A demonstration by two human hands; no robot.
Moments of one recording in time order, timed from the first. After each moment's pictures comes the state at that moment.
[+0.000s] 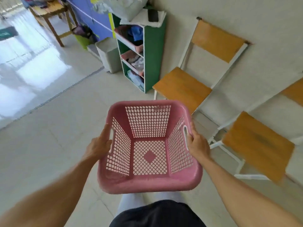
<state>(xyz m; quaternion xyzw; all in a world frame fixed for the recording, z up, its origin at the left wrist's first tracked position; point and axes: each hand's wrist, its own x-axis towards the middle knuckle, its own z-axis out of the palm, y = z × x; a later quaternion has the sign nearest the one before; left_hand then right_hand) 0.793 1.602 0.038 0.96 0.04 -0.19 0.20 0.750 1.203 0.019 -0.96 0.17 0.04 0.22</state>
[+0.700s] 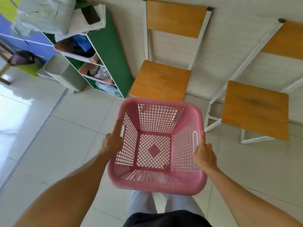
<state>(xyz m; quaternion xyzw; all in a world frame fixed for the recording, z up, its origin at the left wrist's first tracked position) 0.998 1.502 0.003 0.95 -0.14 -0.24 0.12 0.765 1.216 -0.025 -0.85 0.46 0.12 0.24</state>
